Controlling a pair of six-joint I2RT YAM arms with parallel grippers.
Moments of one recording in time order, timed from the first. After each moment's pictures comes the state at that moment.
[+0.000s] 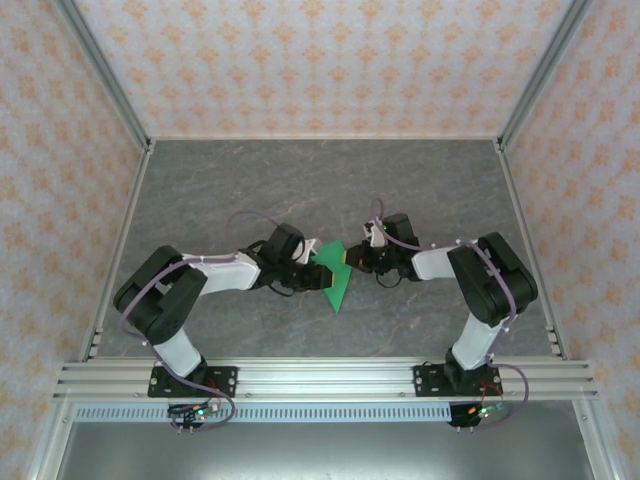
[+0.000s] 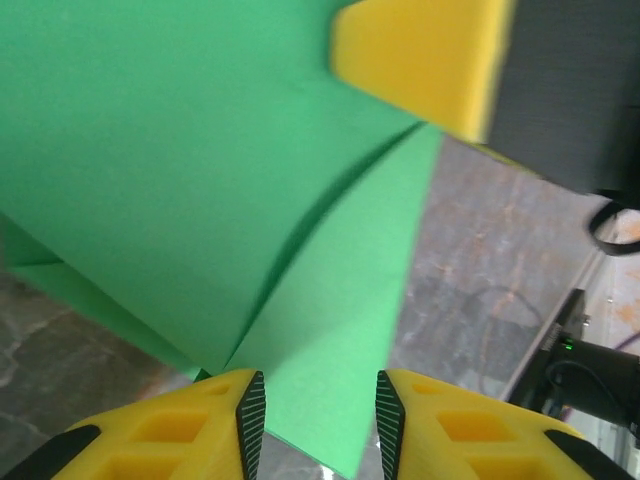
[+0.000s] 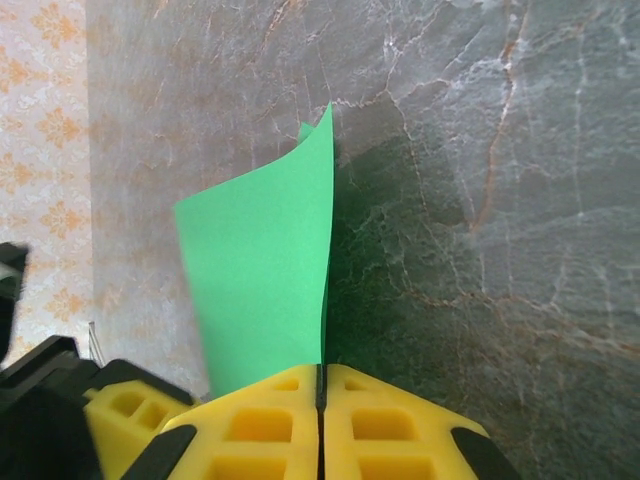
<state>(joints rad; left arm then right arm) -0.61 1.69 0.76 0.00 0.56 -0.71 0.42 1.74 0.67 0.28 -0.67 0.72</state>
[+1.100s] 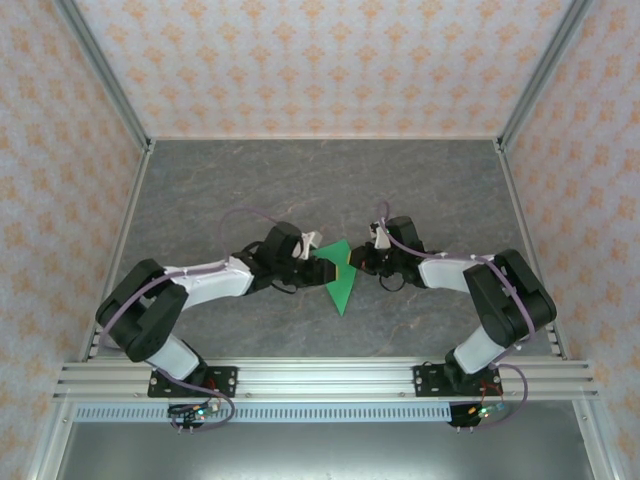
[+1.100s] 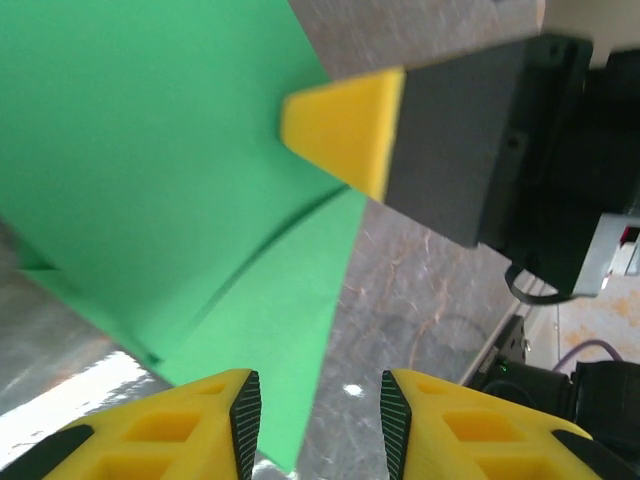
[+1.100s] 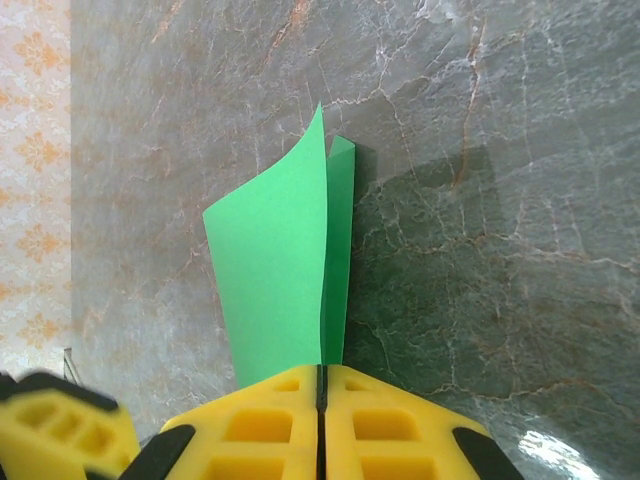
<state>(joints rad) -0.66 1.57 0.74 0.06 0.51 -0.82 0.44 1.59 0.62 0.21 -0.55 0.74</state>
